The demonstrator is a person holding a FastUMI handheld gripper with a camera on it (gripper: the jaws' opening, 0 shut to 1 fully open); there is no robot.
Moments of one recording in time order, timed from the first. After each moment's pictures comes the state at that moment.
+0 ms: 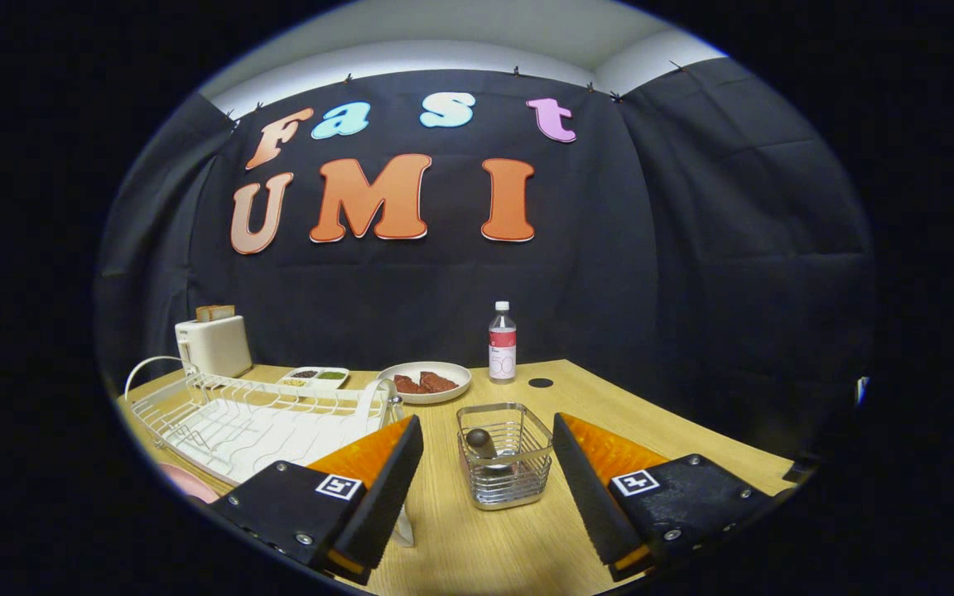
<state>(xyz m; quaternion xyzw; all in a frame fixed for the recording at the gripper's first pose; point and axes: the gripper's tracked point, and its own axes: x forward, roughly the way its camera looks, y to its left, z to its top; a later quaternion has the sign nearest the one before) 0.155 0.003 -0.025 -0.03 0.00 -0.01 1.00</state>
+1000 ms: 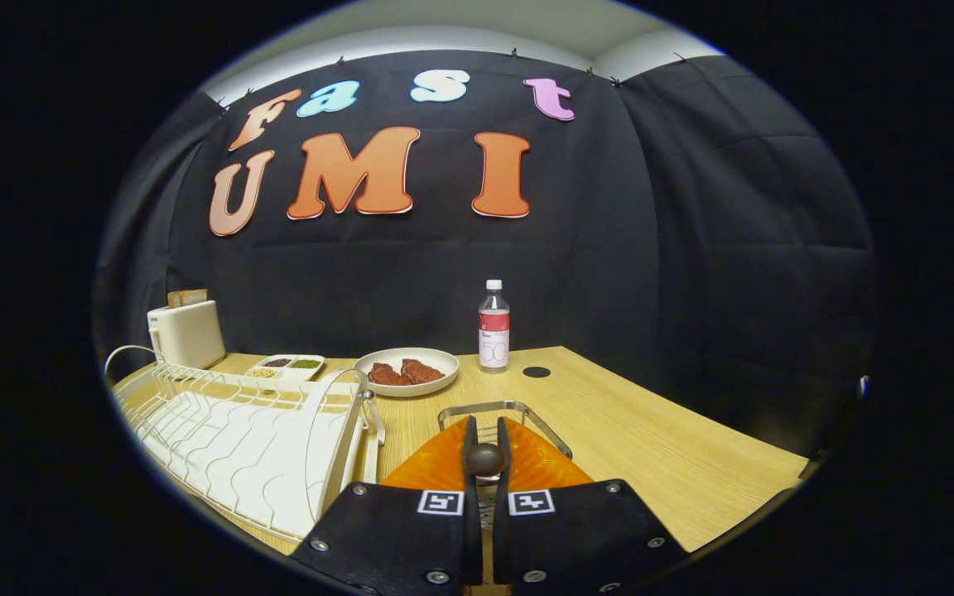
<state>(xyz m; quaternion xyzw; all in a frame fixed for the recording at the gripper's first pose) 0.200 0.000 -0.037 -0.03 0.01 -0.02 1.00</state>
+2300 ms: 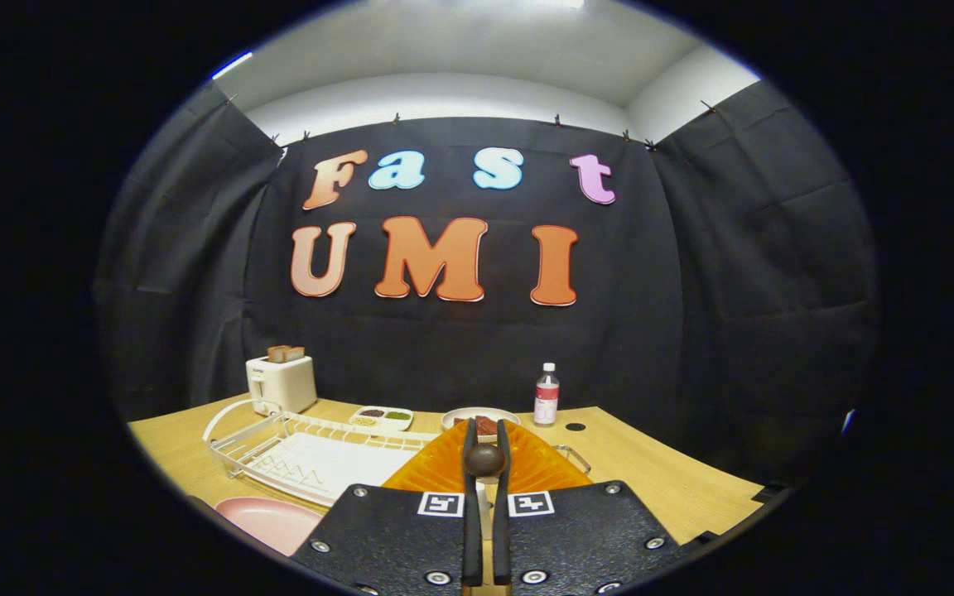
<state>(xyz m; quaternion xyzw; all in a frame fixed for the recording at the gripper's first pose) 0.014 0.091 0.071 -0.04 -0.08 0.07 0.99</state>
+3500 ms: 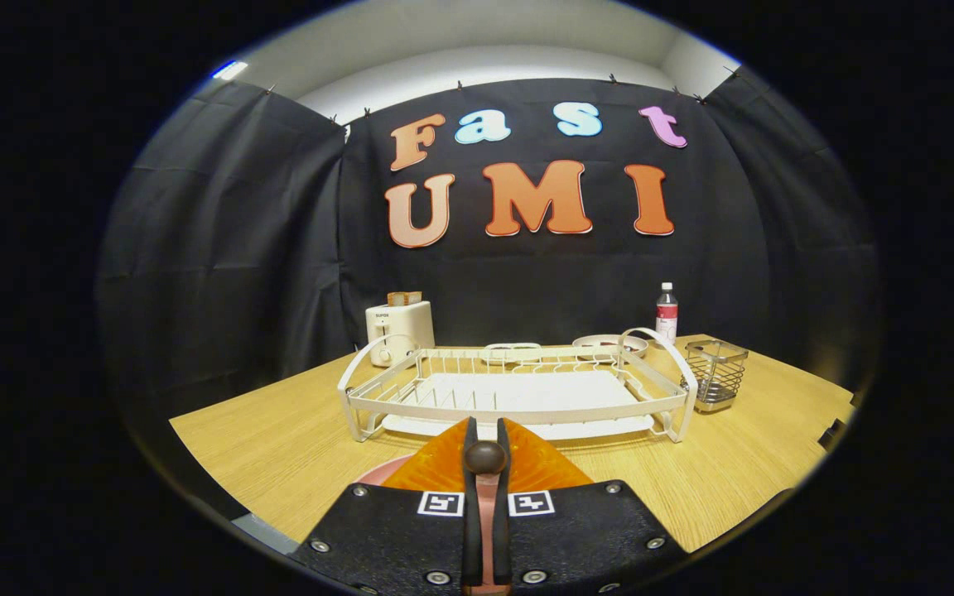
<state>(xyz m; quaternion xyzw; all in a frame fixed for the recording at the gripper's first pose) -0.050 0.252 -0.061 -0.01 0.01 0.19 0.98</state>
